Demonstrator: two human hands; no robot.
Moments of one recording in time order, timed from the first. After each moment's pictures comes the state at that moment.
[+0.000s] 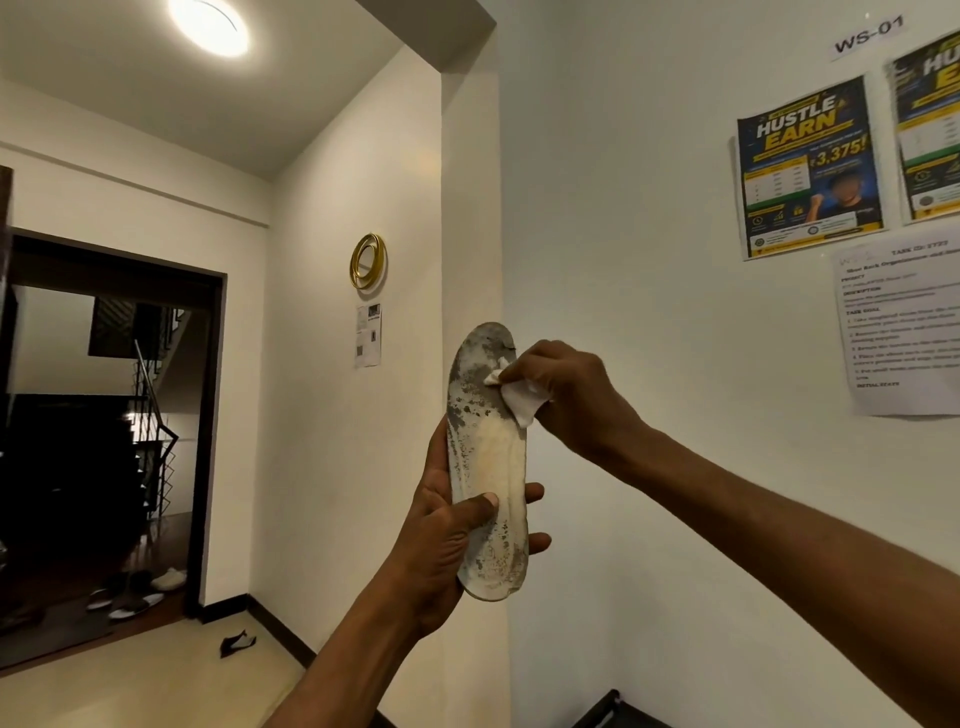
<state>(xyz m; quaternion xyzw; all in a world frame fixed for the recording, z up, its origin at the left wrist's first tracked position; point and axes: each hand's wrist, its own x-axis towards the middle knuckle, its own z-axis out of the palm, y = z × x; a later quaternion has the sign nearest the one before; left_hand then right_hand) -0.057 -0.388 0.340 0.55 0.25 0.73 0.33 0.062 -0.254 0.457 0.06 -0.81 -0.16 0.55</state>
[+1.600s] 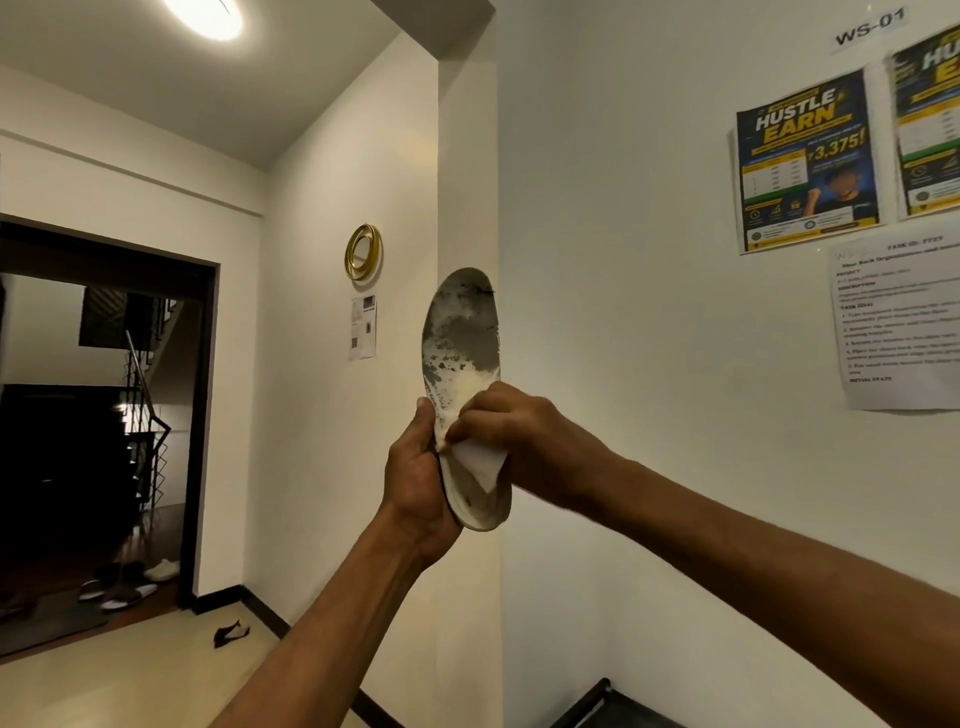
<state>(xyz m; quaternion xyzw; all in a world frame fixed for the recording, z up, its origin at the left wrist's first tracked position) -0.059 -0.375 0.380 0.40 0.18 0.82 0.37 0.052 -0.289 0.421 0.17 -0.86 -0.18 0.45</state>
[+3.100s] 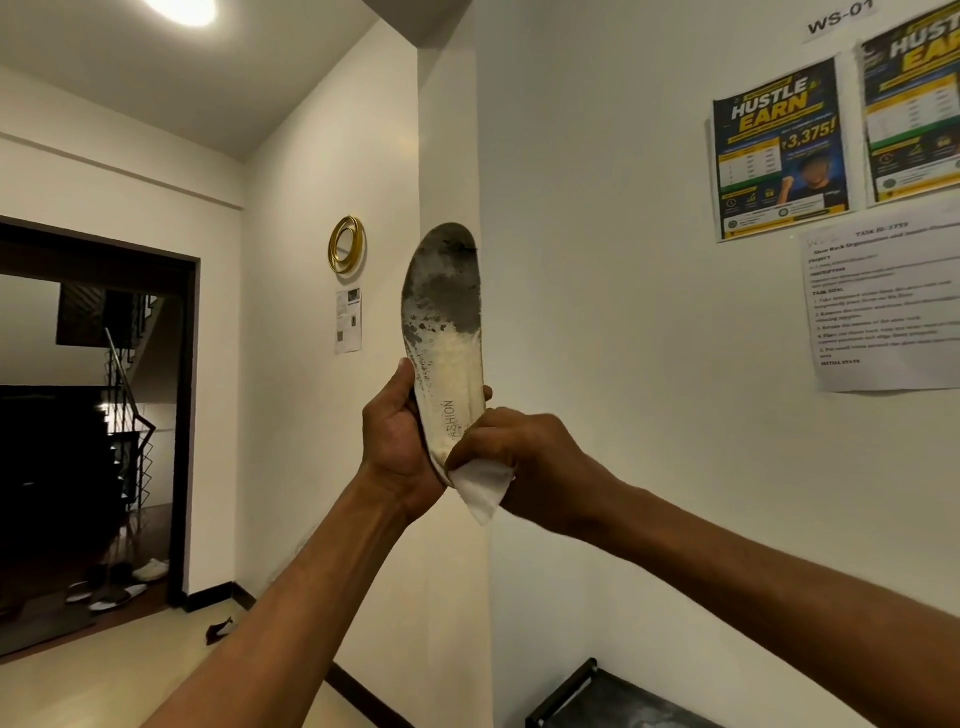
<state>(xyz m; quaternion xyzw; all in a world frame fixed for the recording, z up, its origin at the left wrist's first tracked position) -0.060 -0.375 0.403 0.47 0.24 0.78 0.34 0.076 -0.292 0.387 0.16 -0.86 -0.06 0.48</state>
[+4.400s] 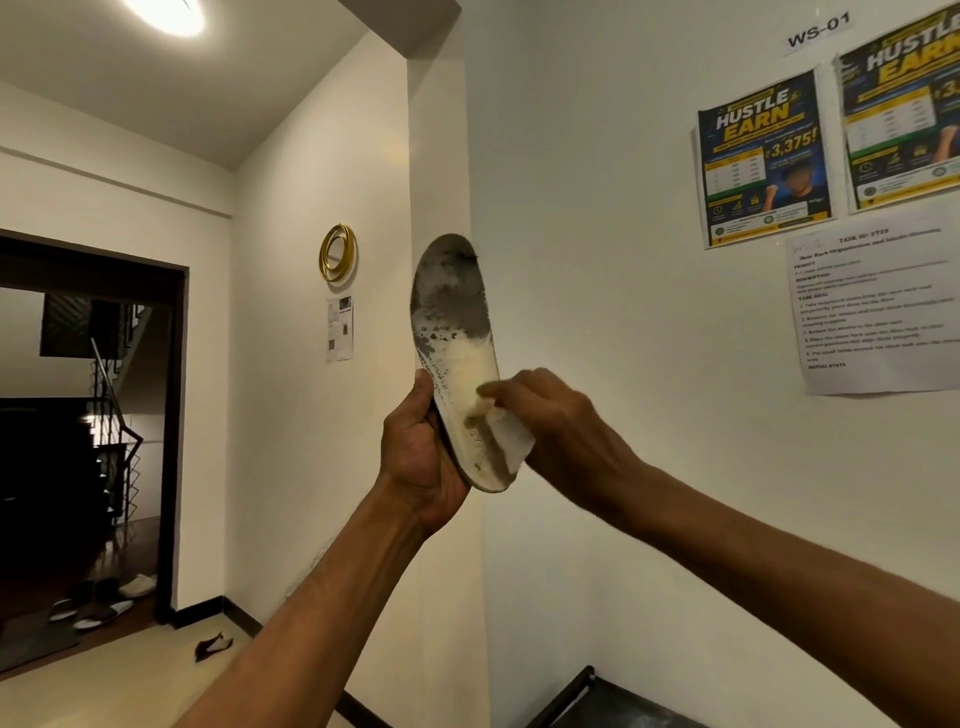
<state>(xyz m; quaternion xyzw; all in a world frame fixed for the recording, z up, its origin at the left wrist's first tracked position) -0.042 -0.361 0.400 0.43 0.18 0.80 0.38 0.094 -0.277 0.409 0.04 -0.82 -0.21 0.53</state>
